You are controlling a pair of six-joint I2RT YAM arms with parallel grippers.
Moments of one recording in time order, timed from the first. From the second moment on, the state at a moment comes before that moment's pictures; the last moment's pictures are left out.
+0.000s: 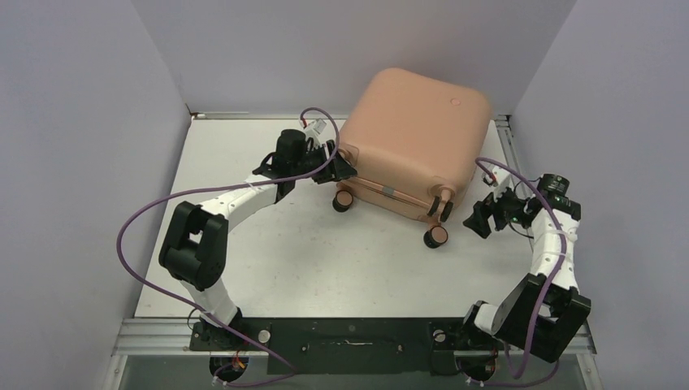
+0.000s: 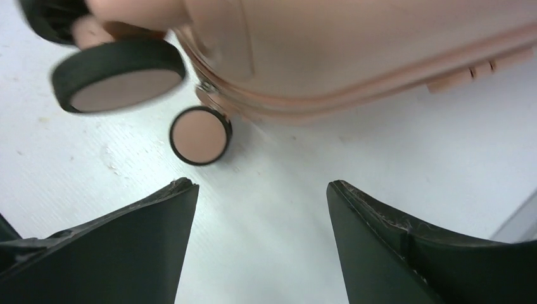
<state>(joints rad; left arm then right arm) -0.47 1.73 1.19 0.08 0.48 -0.72 -0.45 1.23 0.97 -0.93 -0.94 -1.10</state>
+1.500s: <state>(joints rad) -0.45 1.46 0.86 0.16 0.47 -0.83 0.00 1.96 1.53 -0.02 -0.28 -0.30</state>
